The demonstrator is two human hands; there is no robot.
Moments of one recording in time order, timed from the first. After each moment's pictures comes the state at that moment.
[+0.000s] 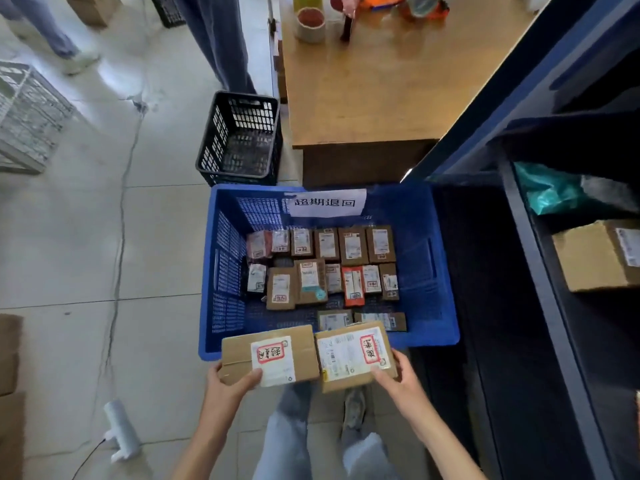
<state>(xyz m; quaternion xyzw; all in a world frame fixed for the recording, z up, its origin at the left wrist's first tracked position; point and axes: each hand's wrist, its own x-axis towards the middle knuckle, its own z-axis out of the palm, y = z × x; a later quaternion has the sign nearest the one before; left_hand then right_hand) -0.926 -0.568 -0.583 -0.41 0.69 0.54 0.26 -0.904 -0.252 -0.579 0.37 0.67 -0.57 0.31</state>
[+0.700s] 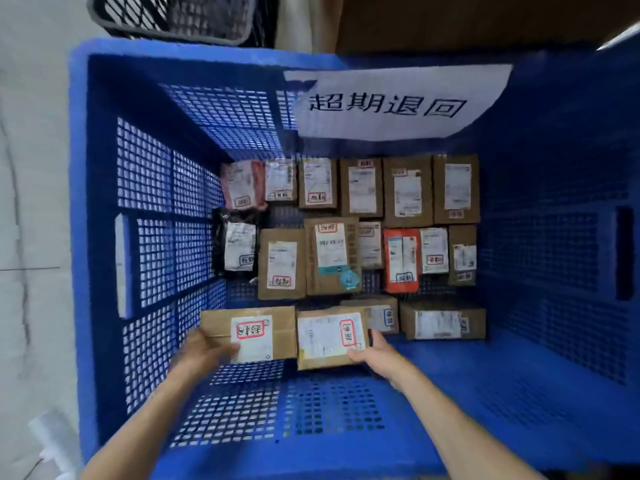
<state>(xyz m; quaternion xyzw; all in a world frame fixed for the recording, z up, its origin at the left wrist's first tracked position) -1.100 -0.644 -1.028 -0.35 0.75 0.30 0.48 -1.077 -0.311 -1.025 0.40 0.59 -0.44 0.55</state>
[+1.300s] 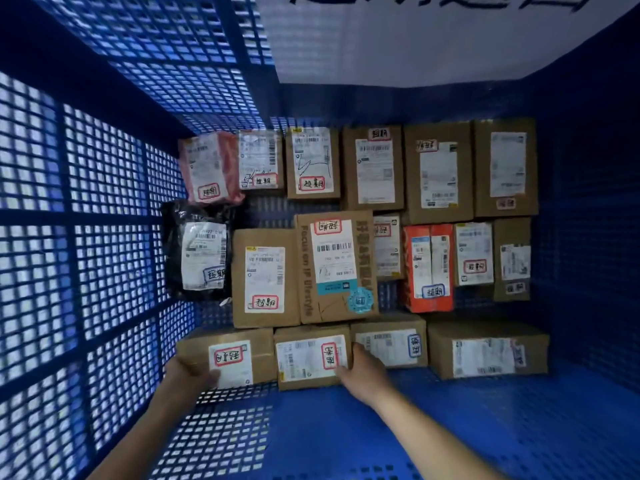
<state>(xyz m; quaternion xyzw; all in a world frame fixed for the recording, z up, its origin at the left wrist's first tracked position) -1.061 -0.663 -1.219 -0.46 0.70 0.29 0.47 -1.054 -0.341 -1.210 0.28 0.71 -0.32 0.56</state>
